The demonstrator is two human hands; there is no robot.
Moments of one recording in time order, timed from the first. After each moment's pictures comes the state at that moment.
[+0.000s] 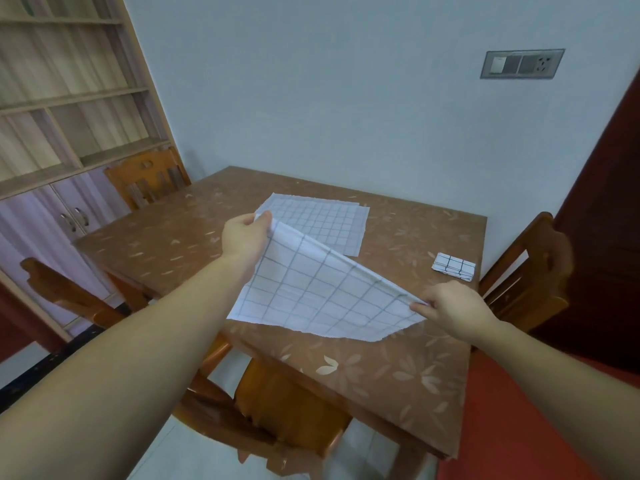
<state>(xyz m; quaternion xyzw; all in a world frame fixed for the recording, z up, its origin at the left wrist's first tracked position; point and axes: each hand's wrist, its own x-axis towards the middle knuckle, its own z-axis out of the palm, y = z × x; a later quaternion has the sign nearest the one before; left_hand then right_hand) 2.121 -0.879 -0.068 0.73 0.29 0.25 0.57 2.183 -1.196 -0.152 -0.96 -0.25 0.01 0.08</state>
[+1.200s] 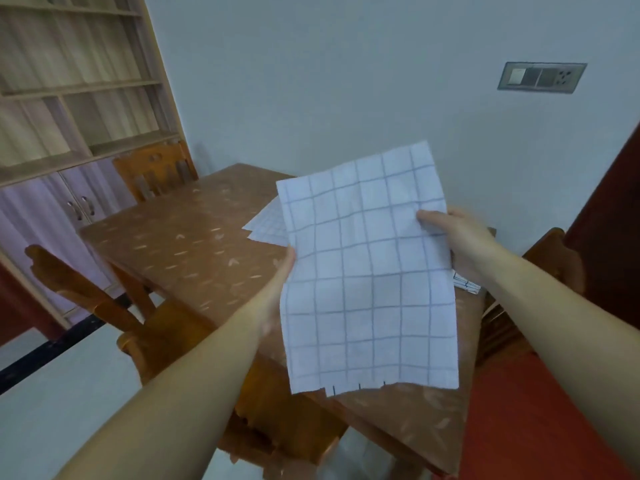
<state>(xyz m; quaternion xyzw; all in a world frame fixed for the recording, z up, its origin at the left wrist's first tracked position) 2.094 -0.897 -0.127 0.62 0.21 -0.08 0.75 2.200 -1.147 -0.043 -0.69 -0.12 0.12 0.71</state>
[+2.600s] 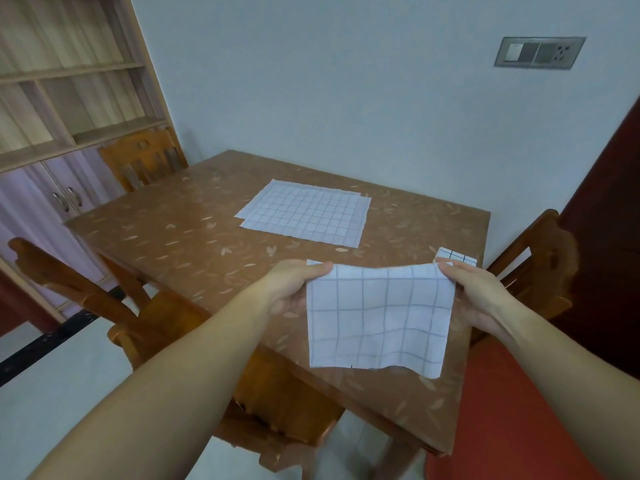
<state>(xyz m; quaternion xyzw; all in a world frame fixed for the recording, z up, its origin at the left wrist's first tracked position) 2.116 -0.914 -0.131 0.67 0.21 -0.10 0.70 2.200 -1.202 -0.146 -0.63 0.08 0.18 0.75</state>
